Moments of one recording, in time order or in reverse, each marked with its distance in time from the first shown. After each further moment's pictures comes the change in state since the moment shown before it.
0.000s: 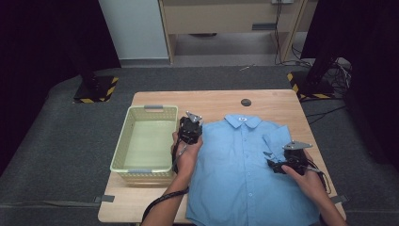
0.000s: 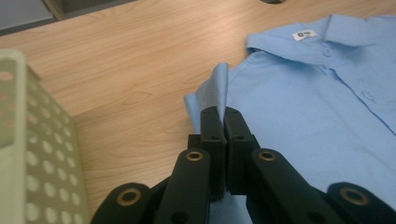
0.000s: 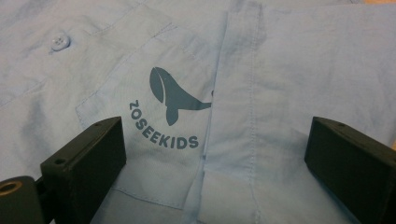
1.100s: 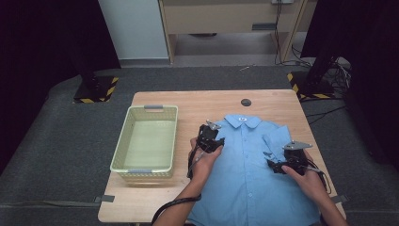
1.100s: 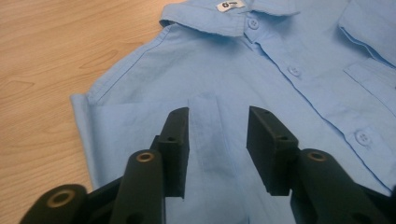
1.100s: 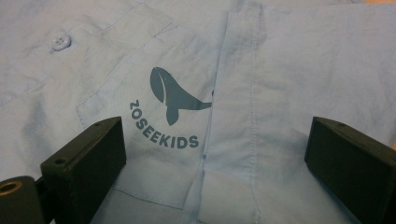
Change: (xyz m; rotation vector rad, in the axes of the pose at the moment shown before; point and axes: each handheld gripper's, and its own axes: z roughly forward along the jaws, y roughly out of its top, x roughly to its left) left arm -0.053 -0.012 0.027 0.051 -0.142 0.025; right arm 0.000 0.000 0.000 0.000 0.004 -0.001
